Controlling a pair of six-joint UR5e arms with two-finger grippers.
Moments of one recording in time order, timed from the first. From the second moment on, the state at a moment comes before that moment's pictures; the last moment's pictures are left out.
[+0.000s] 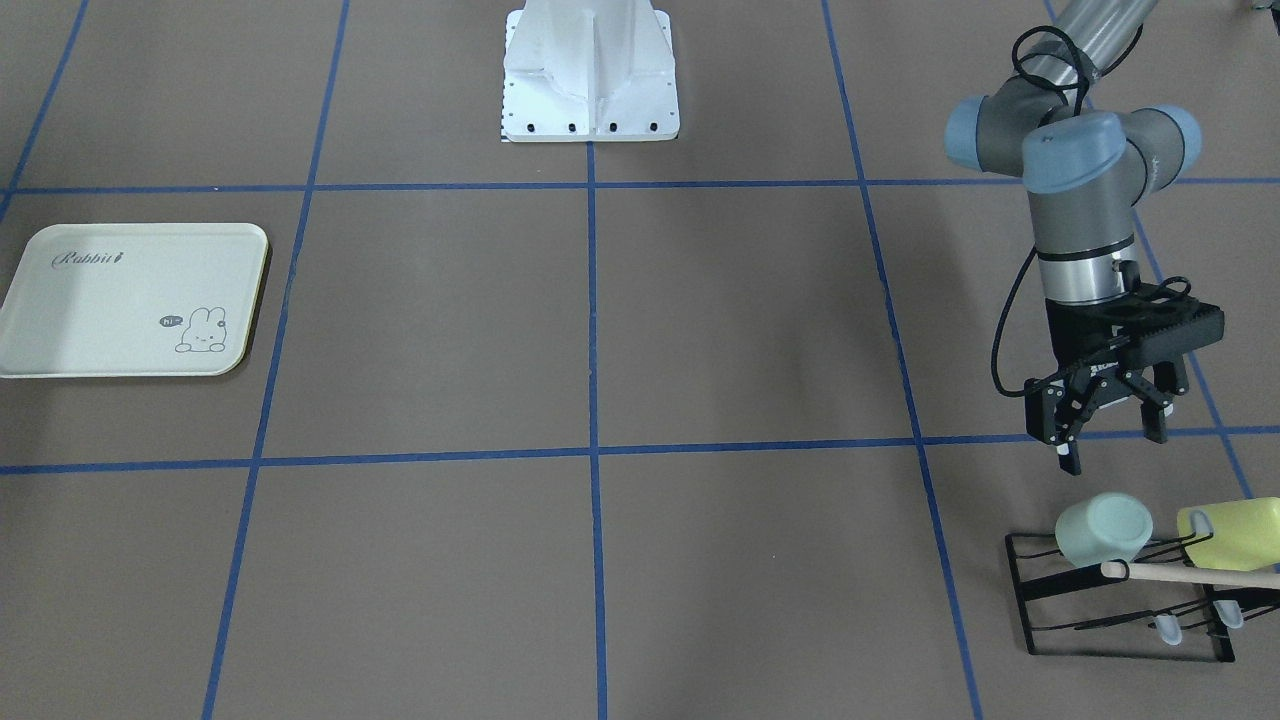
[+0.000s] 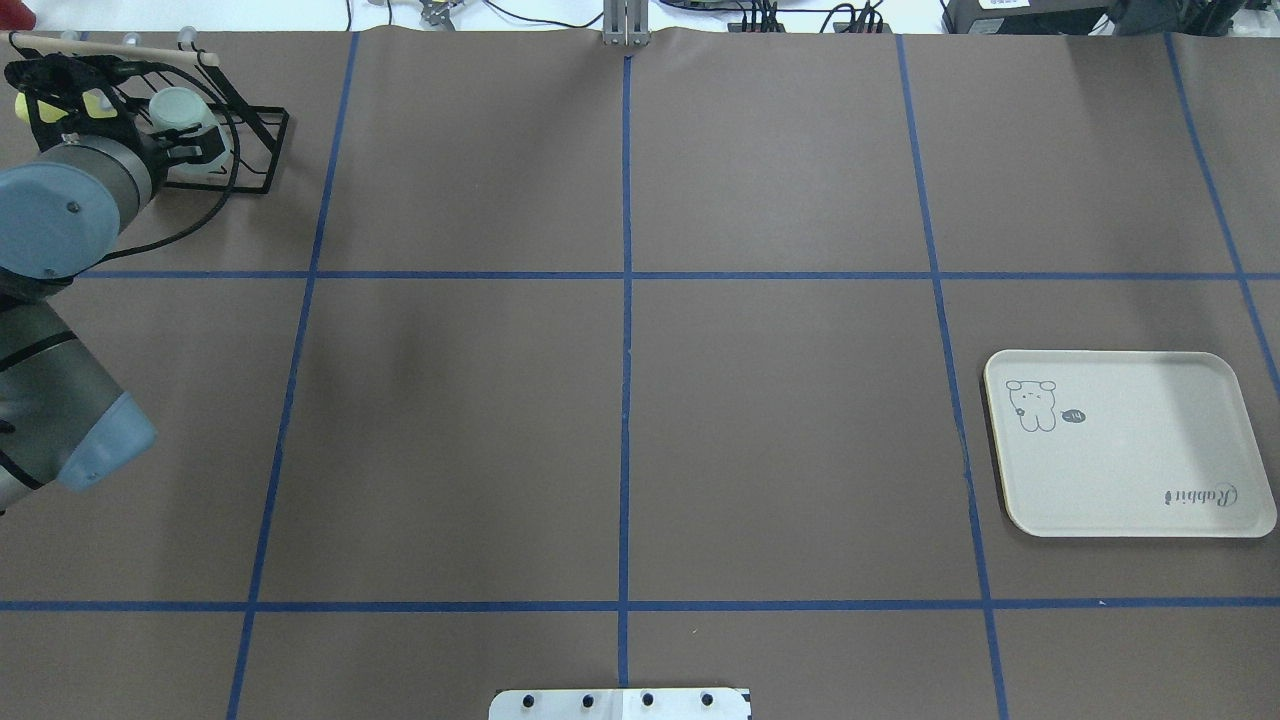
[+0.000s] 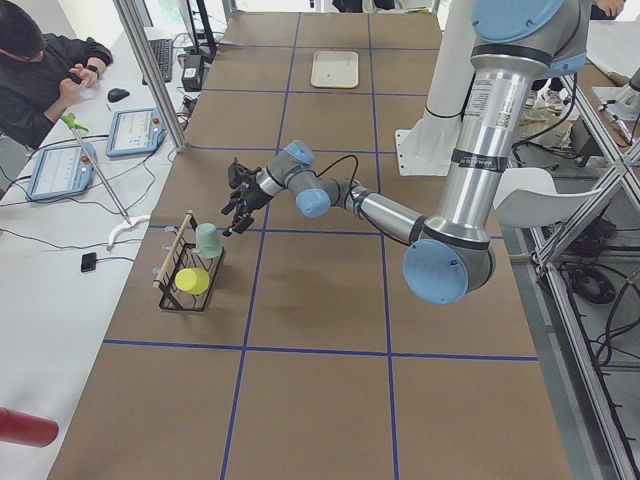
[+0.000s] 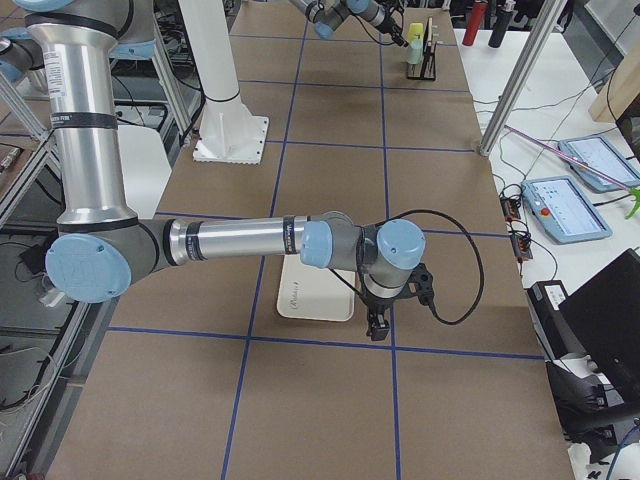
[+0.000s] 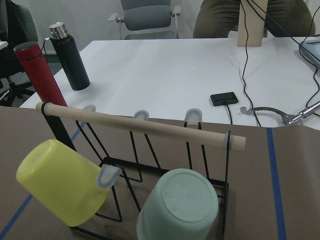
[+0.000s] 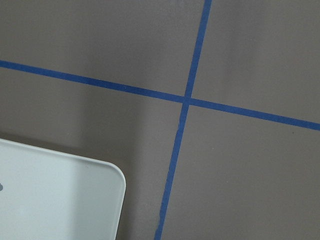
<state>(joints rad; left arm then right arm) -0.84 -1.81 -1.64 -2.08 -1.22 -1.13 1.56 -1.50 1.61 -1.77 2.35 -0.24</state>
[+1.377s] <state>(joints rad) -0.85 -1.91 -1.45 -2.20 -1.18 -0.98 1.56 -1.50 1.61 -1.77 2.35 -0.24</state>
